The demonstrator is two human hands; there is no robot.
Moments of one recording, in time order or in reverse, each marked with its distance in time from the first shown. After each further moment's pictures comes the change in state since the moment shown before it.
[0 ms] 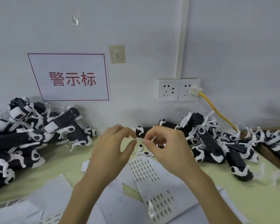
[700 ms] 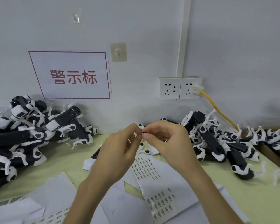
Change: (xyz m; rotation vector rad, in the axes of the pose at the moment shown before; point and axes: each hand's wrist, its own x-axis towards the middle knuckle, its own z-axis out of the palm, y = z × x) left_hand -0.002 0.015 0.000 -0.257 -0.057 0.016; right_hand 0.001 -0.007 0.002 0.297 0.028 0.083
